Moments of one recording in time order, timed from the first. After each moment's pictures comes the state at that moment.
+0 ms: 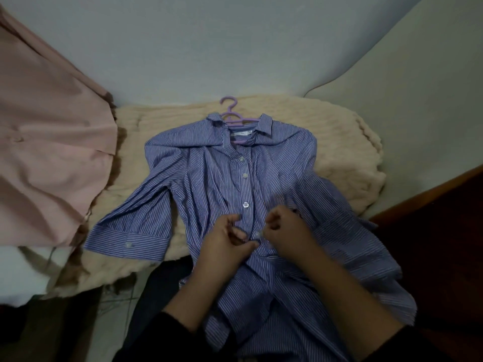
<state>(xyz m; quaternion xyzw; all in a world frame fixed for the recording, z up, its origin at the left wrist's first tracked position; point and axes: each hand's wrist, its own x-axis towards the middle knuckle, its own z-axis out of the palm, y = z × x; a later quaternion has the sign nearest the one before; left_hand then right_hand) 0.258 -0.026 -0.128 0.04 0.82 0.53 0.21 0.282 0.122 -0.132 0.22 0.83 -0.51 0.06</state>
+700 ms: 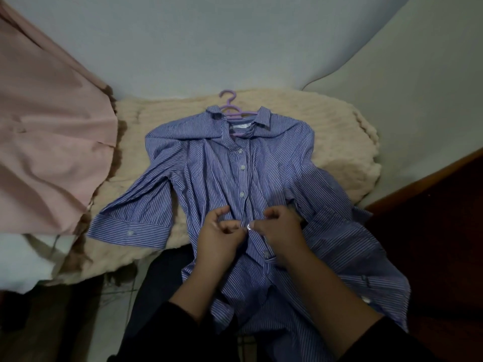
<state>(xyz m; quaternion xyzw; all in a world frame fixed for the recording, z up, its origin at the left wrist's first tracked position) 0.270 -0.026 -0.127 -0.06 0.74 0.64 0.19 0.289 0.093 -0.128 0.37 0.66 -0.65 0.02</state>
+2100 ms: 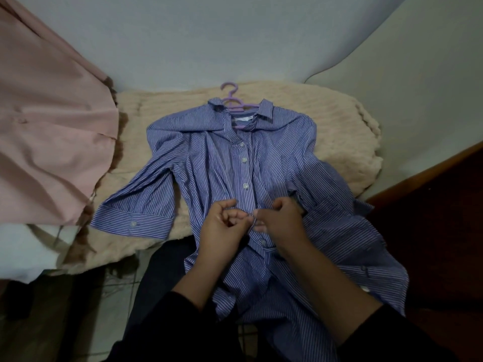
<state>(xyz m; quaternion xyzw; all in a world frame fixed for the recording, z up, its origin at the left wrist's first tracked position) 0.270 -0.029 -0.144 0.00 0.72 0.68 0.17 0.290 0.087 -0.126 0.36 0.62 -0.70 -0.01</state>
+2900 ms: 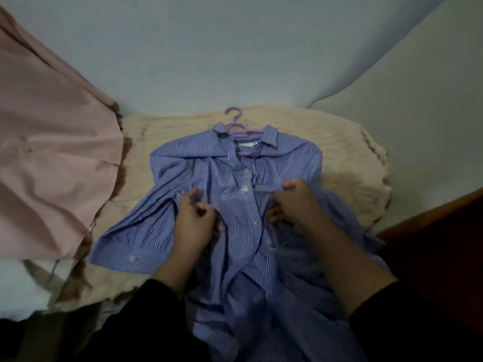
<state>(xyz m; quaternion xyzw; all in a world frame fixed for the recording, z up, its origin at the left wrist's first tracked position) 0.183 -0.047 -0.130 -0.04 0.79 0.60 0.10 0.214 0.144 -0.099 0.32 0.67 -0.67 0.01</state>
